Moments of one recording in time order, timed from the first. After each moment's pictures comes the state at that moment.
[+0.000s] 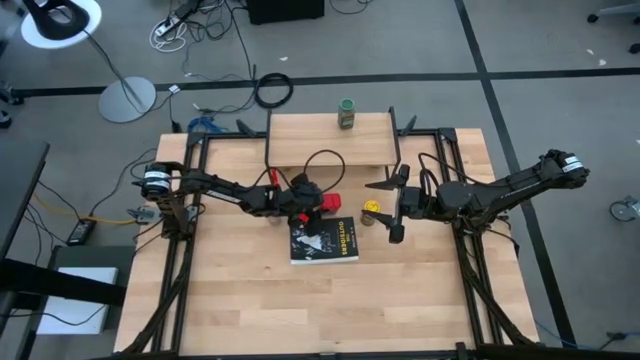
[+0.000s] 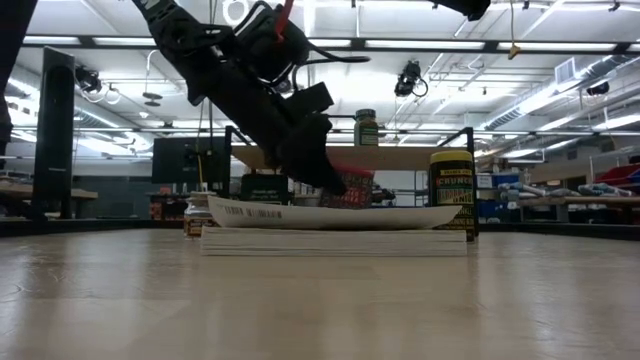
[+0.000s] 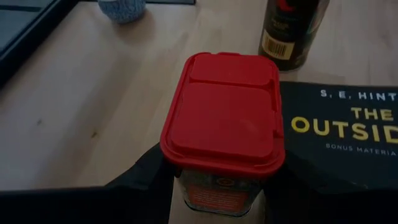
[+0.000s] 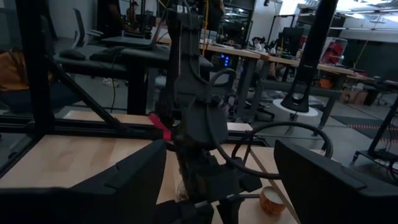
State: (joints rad) left arm 0.06 1.77 0.93 0.18 -0.26 -0.06; right arm 0.28 0.96 0.65 0.33 0.48 -0.16
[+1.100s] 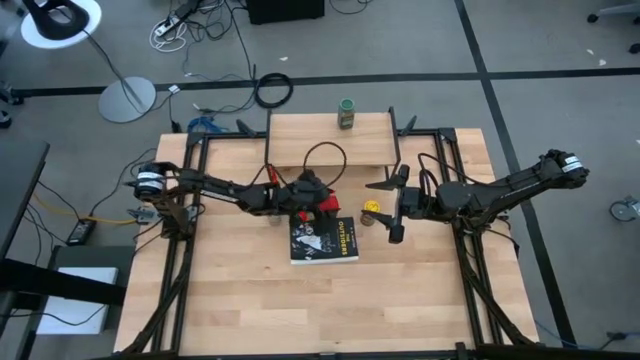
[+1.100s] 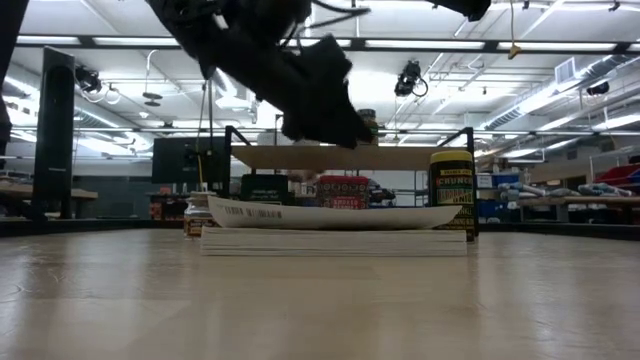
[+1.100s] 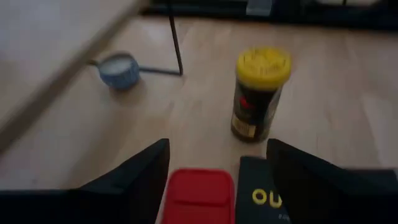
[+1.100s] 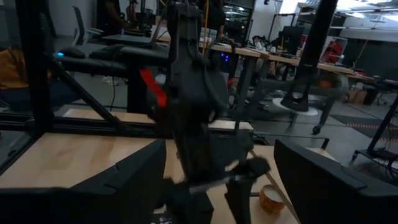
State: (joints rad) left arm 0.03 1.70 1.01 0.23 -0.25 -0.08; right arm 0.28 0.96 0.65 0.32 0.49 -0.16
